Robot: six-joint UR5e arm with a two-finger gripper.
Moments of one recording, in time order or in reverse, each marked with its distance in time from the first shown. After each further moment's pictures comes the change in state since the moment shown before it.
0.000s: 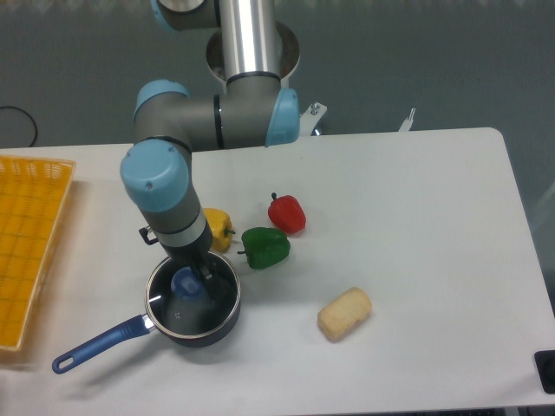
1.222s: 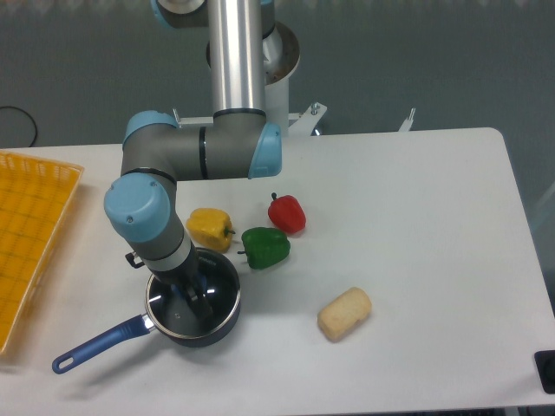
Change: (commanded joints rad) arm -0.020 -0.058 0.023 0.038 0.002 -0.014
